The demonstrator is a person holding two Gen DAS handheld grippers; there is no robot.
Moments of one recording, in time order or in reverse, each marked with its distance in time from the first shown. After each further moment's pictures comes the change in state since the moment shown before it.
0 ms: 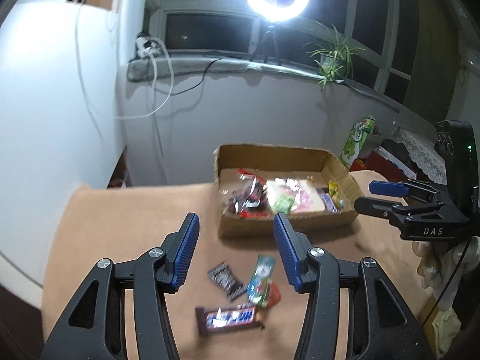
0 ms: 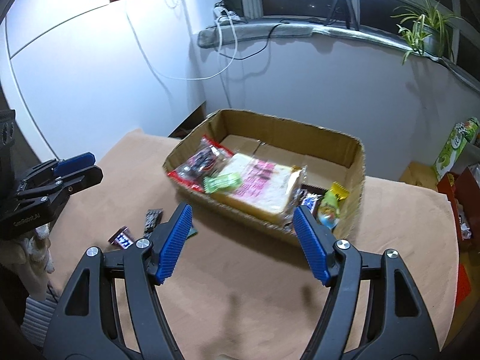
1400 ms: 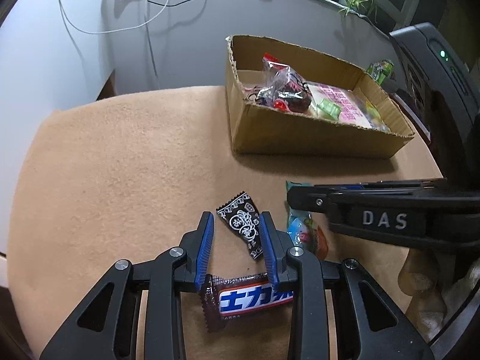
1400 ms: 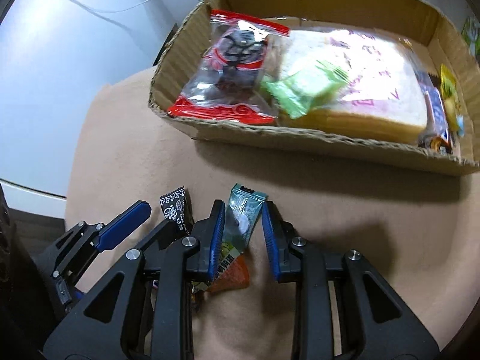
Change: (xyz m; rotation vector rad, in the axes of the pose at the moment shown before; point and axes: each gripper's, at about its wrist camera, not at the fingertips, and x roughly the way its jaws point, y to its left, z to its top) left arm 0.087 0.023 -0.051 -0.022 0.342 -0.018; right arm 0.157 0.074 -0.008 0.318 0.420 -0.022
